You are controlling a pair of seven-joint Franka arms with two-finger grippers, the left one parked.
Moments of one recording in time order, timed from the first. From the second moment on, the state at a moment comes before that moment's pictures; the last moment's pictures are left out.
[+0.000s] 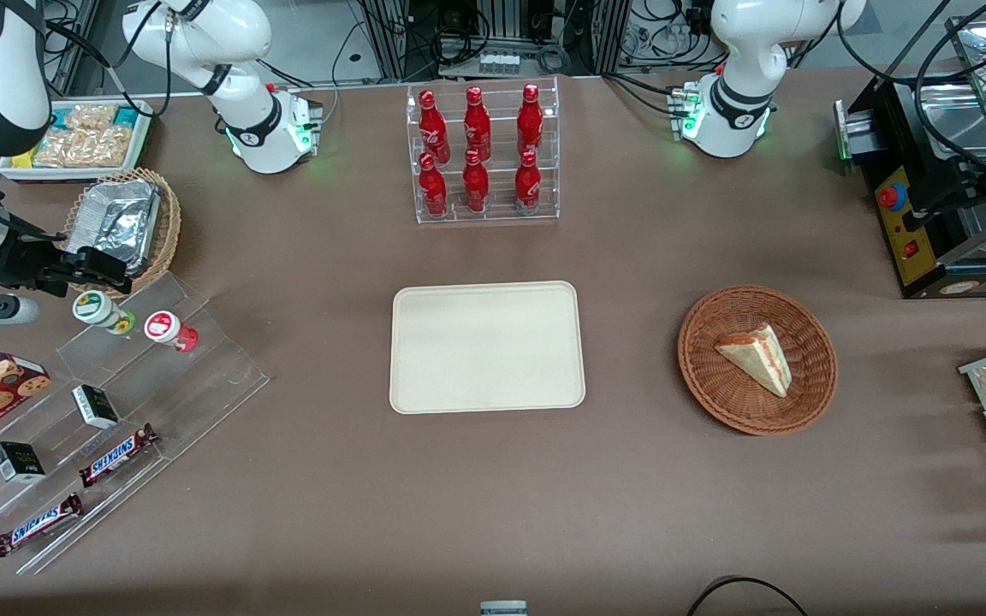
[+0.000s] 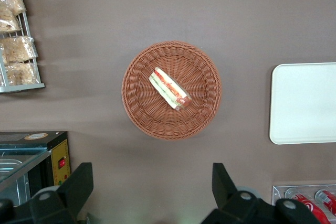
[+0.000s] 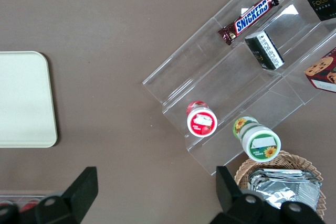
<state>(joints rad) -0.02 -0.03 -0.03 -1.76 0.03 1.68 -0.04</state>
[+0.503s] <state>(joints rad) -0.02 -0.02 -0.05 -1.77 0.02 1.67 -0.04</state>
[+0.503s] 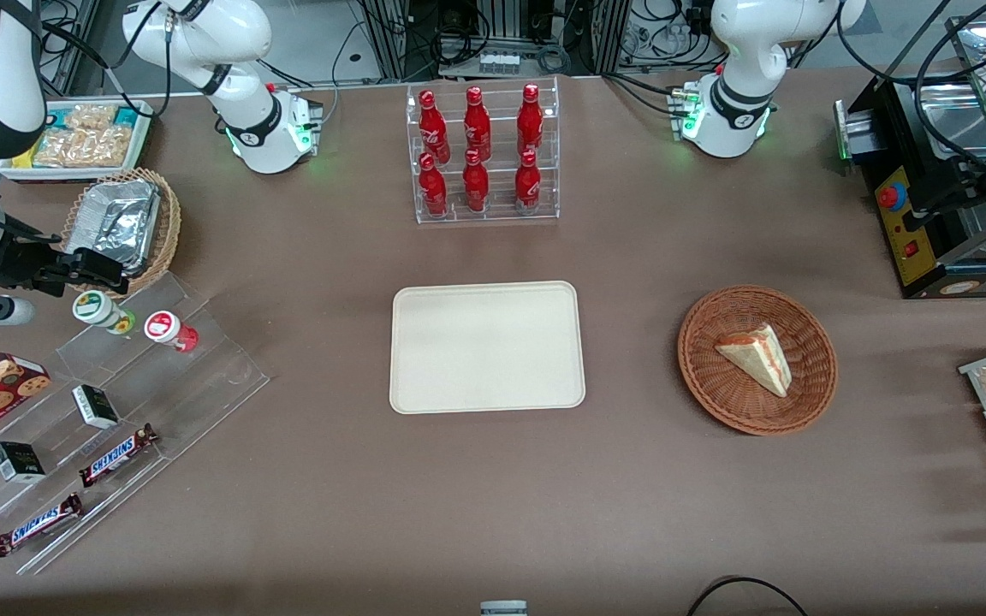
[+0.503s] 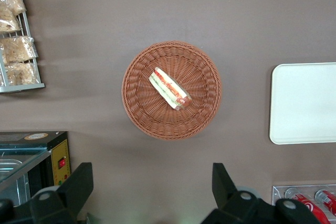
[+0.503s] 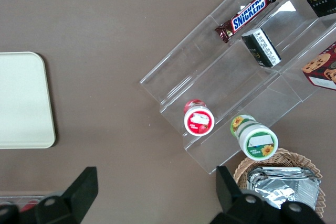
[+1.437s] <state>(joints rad) -0.19 -0.02 -0.06 -2.03 -0.02 2.01 -0.71</state>
